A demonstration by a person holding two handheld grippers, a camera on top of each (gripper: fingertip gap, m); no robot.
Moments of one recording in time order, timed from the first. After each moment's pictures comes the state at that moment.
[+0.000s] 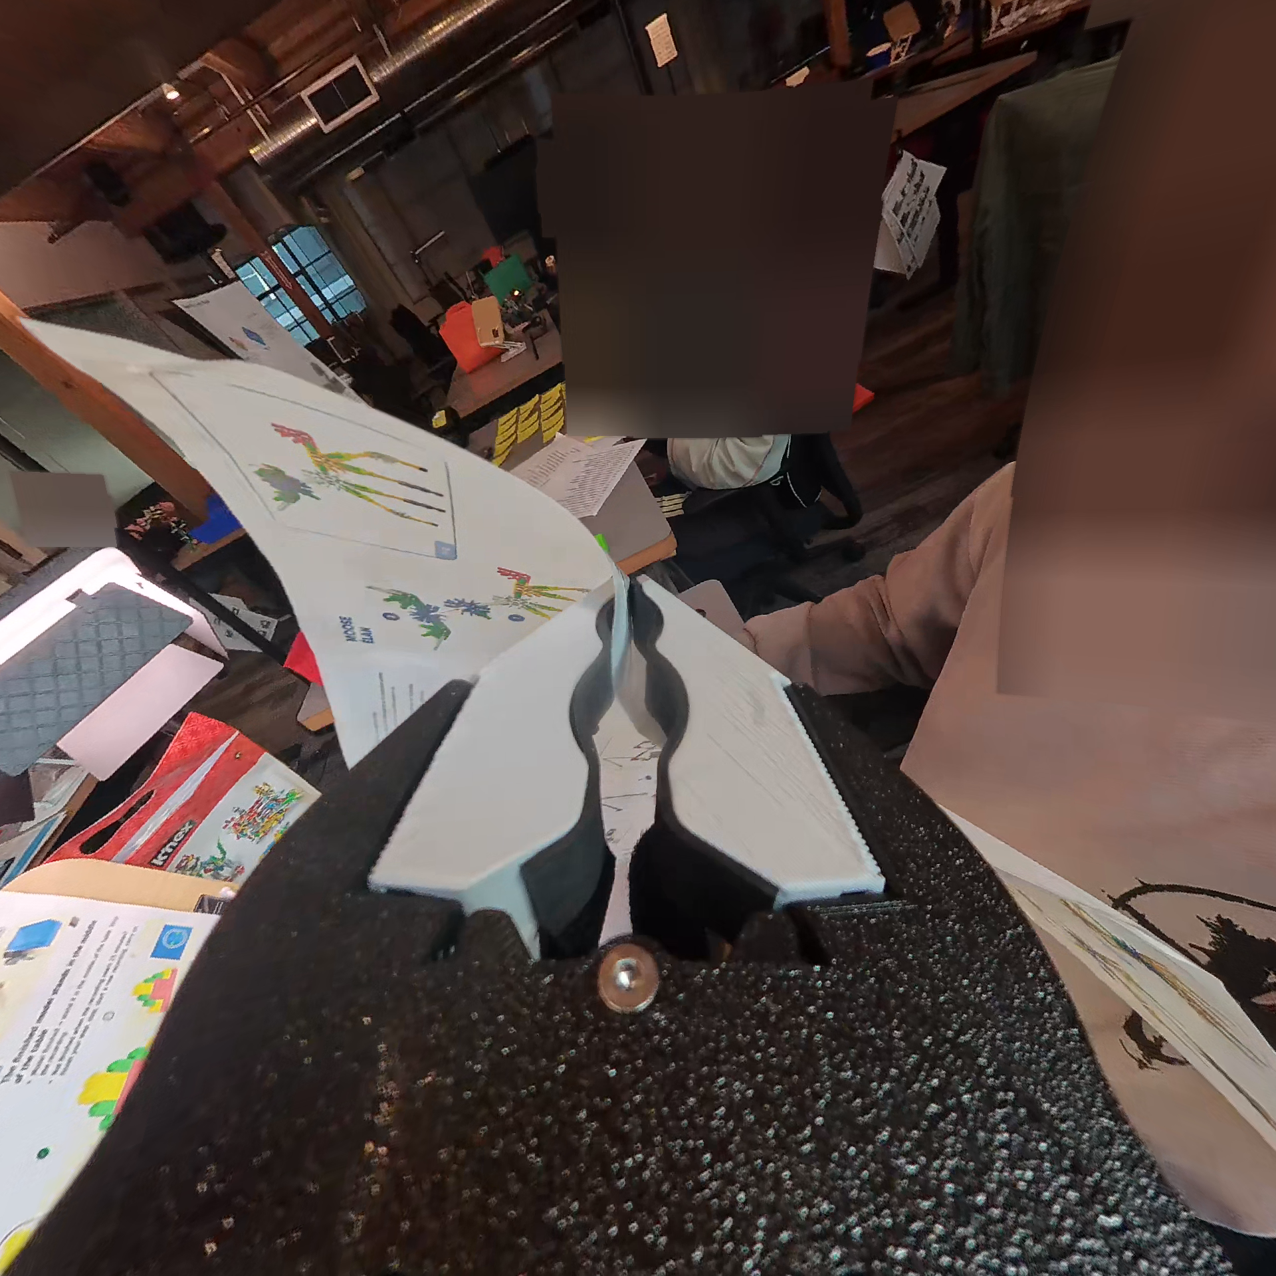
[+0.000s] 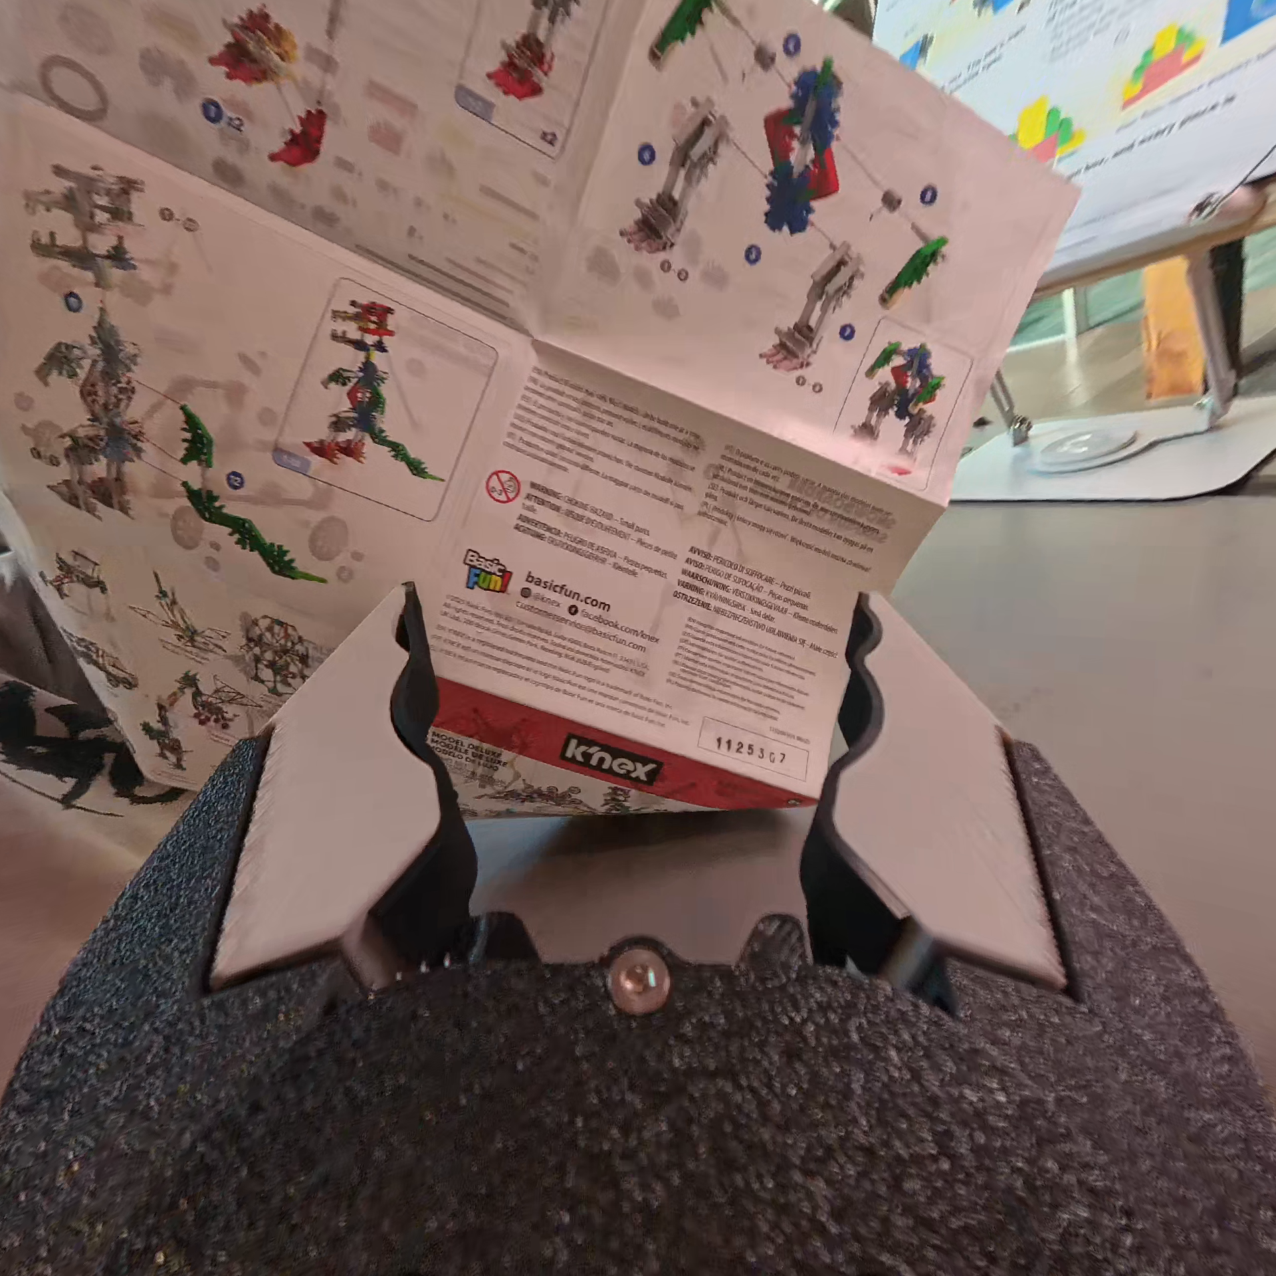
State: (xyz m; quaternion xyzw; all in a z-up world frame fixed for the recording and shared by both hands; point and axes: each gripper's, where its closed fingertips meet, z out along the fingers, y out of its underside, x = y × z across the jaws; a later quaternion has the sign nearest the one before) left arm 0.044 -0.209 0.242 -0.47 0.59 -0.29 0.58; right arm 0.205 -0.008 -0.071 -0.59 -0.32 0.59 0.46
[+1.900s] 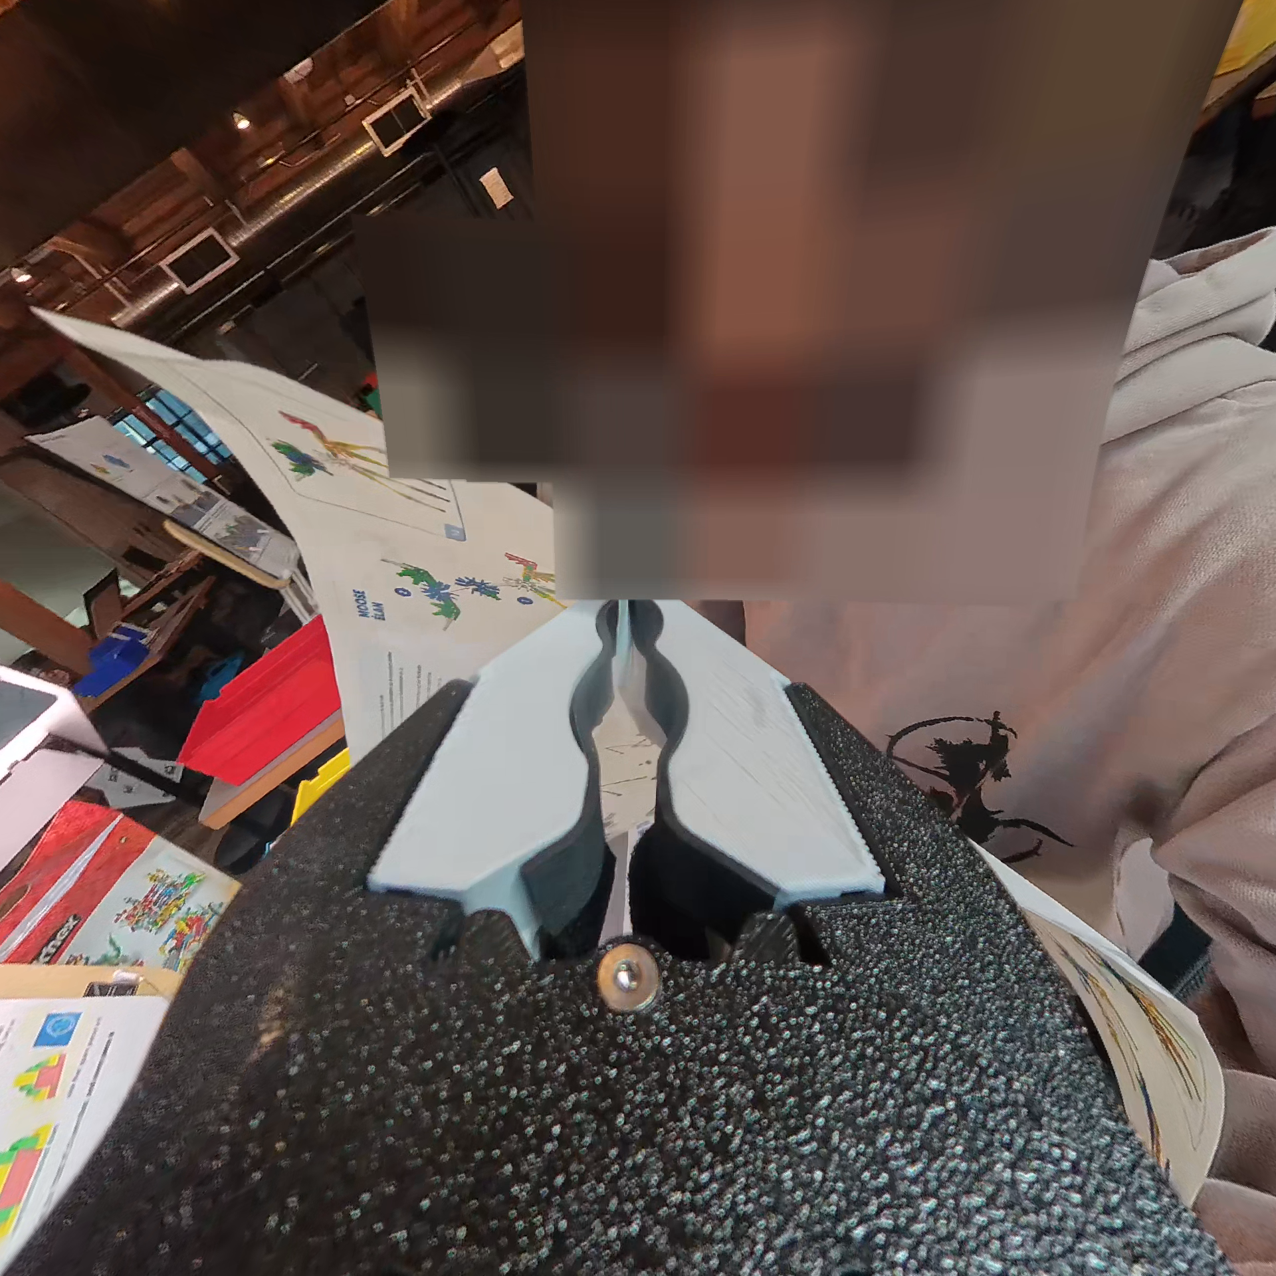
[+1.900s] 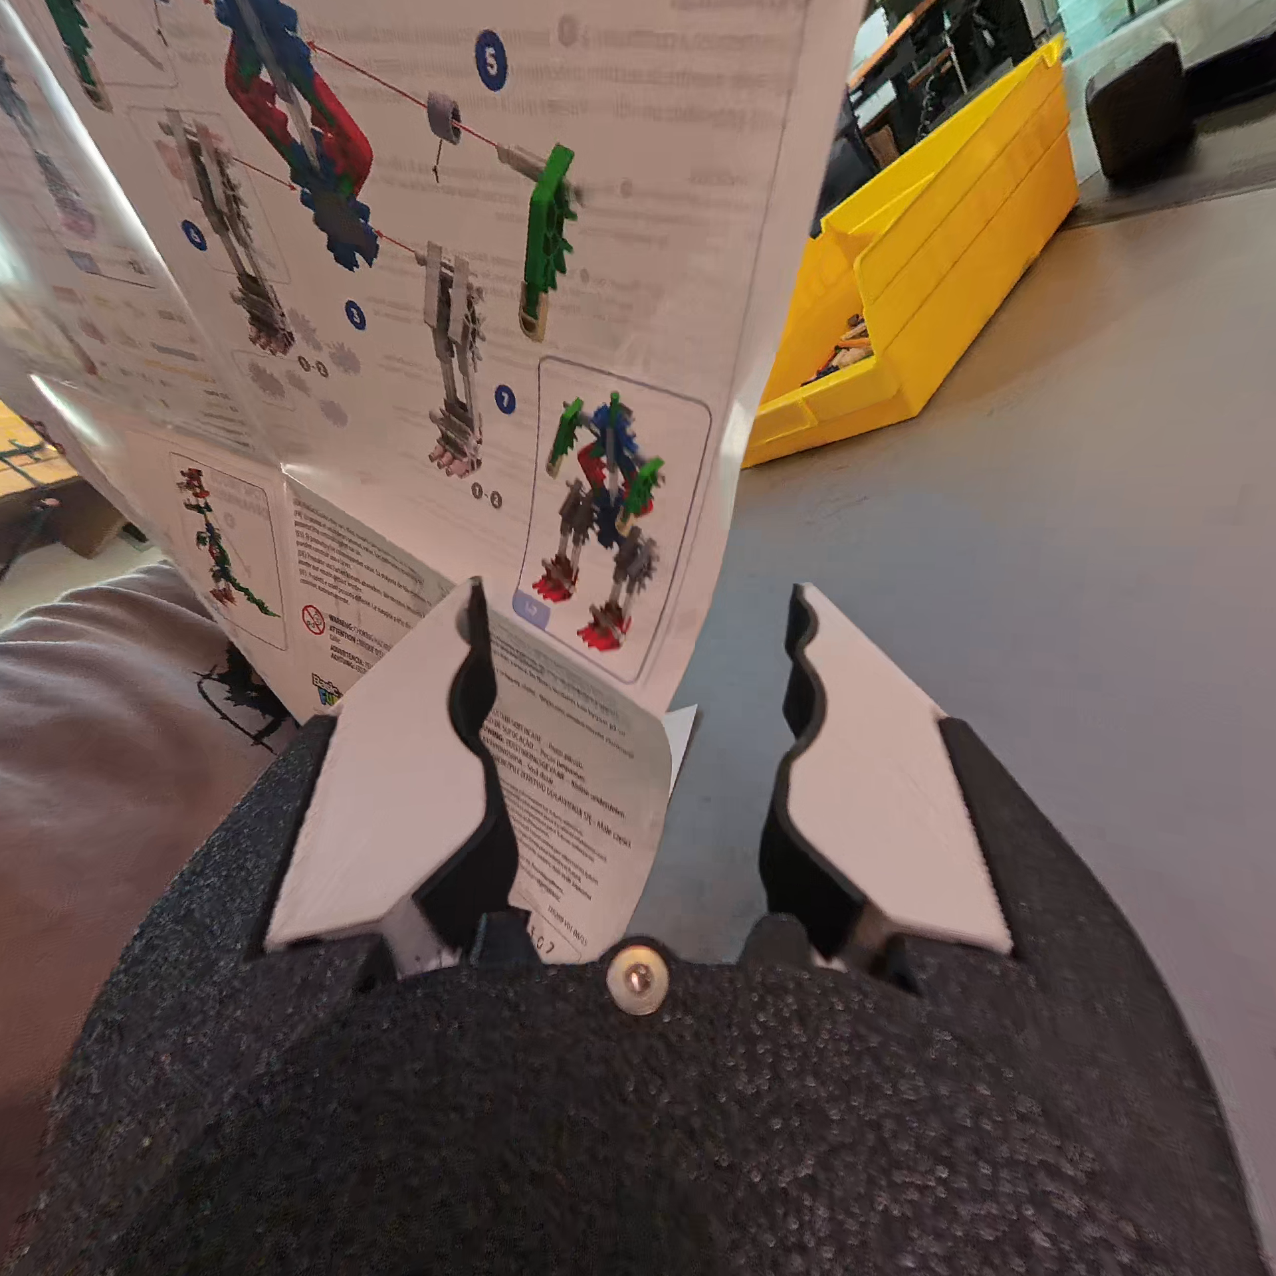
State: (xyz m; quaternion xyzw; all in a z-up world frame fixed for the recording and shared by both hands) left arm -0.060 -0.303 0.186 -0.37 0.65 -0.35 0.57; right arm 0.086 0.004 -0.128 -0.58 -0.39 0.69 0.21
